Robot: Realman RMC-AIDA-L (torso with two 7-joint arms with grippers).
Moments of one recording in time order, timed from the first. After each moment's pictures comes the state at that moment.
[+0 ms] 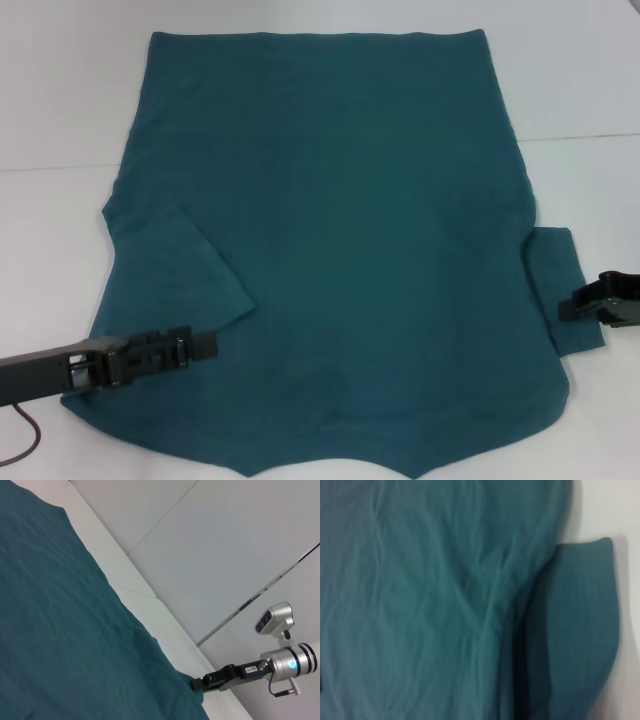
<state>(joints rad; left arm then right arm) -0.42 -2.12 0.62 0.83 2.01 1.73 -1.98 0.64 1.87 -0.67 -0.59 -2.47 -1.34 2.57</state>
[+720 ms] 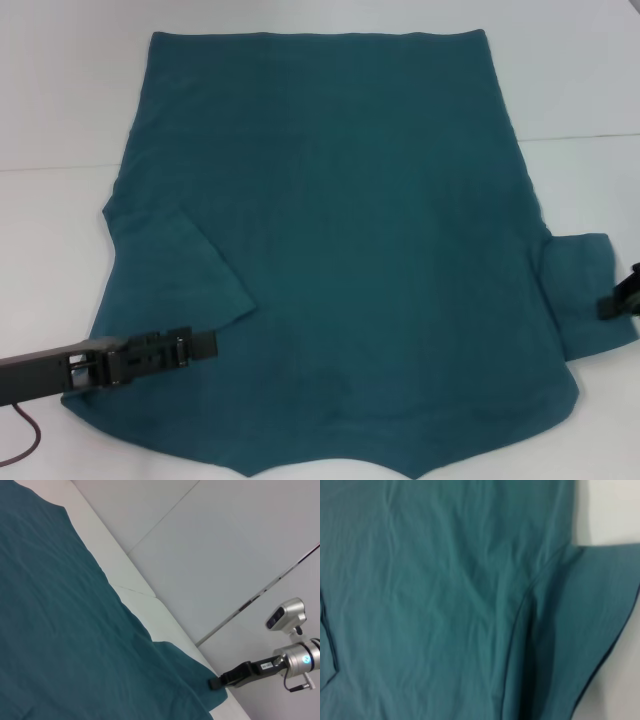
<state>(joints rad) -0.42 -2.12 0.62 0.83 2.01 1.73 -1.99 0.62 1.82 -0.66 -0.69 -2.48 -1.49 2.61</state>
